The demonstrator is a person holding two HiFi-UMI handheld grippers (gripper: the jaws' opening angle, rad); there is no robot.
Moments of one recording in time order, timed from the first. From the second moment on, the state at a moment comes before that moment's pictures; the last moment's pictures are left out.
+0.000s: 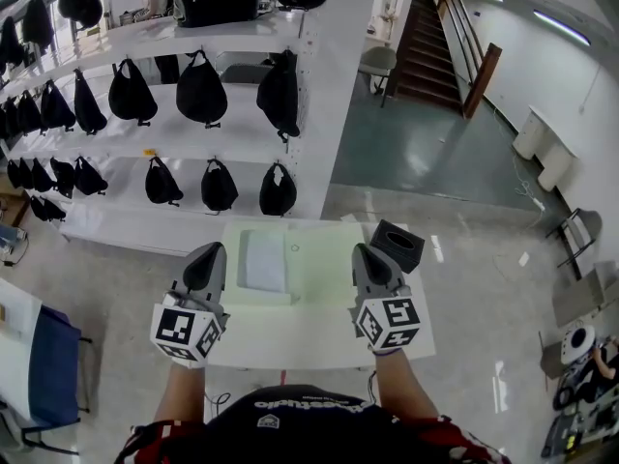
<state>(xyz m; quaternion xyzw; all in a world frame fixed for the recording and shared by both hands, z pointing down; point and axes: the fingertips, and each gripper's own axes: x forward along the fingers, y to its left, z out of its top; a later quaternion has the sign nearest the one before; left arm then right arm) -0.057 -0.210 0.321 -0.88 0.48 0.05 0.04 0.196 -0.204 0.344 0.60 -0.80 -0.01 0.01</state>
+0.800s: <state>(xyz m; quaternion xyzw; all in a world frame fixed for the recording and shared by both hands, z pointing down) -0.059 -0.209 0.322 -0.87 0.48 0.05 0.04 0.195 -0.208 0.350 0.60 -0.80 -0.01 0.02</state>
